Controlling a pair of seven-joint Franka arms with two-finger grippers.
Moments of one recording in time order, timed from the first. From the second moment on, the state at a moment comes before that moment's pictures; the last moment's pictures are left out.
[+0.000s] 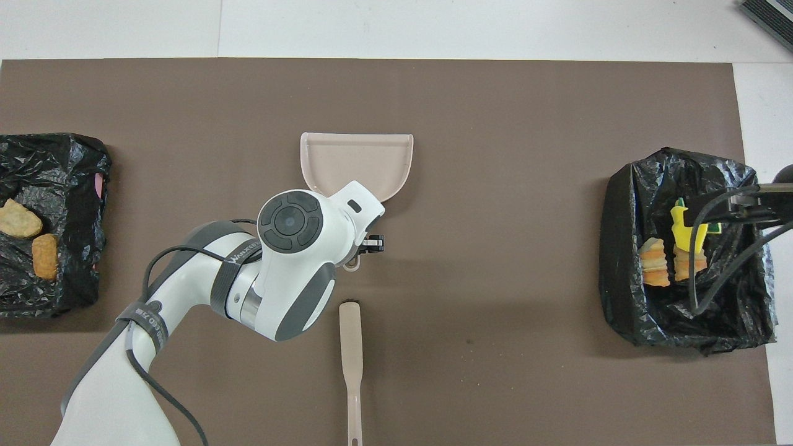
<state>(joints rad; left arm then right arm) -0.54 0.25 -0.06 -1.95 -0.10 2.29 -0.48 -0.08 -0.04 0.05 -1.63 -0.02 1.56 0.03</state>
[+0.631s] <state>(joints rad) -0.42 0.22 -0.04 -1.92 -0.09 2.23 -0.44 -0.08 -0.04 0.05 -1.63 -0.02 1.56 0.03</state>
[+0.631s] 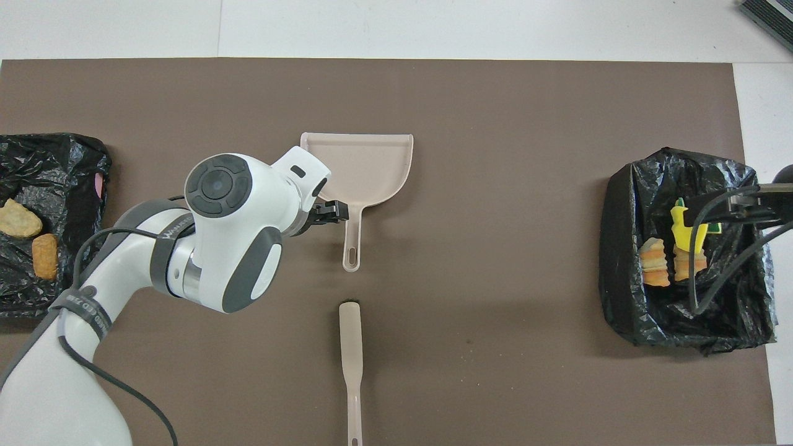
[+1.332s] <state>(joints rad) -0.14 0.07 -0.03 -1.92 -0.09 2.00 -0.07 -0.08 -0.04 0.05 -1.63 -0.02 1.56 0.03</state>
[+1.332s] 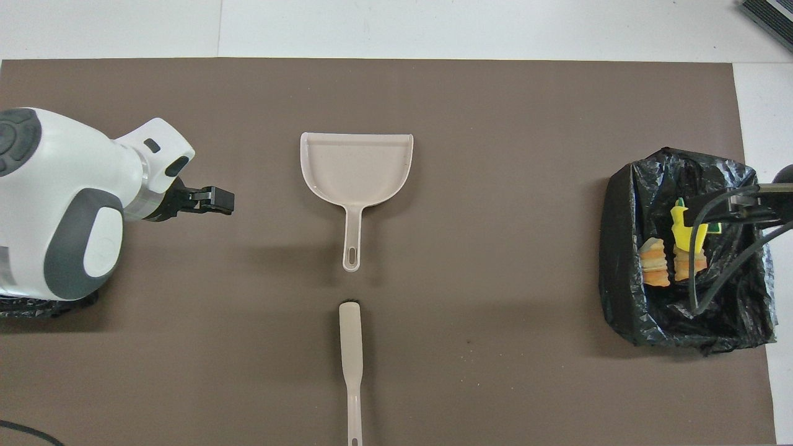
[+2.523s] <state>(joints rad) 0.03 -0.05 0.00 -1.59 -0.09 1.56 0.12 -0.08 -0.04 0.05 -1.63 -0.02 1.56 0.03</state>
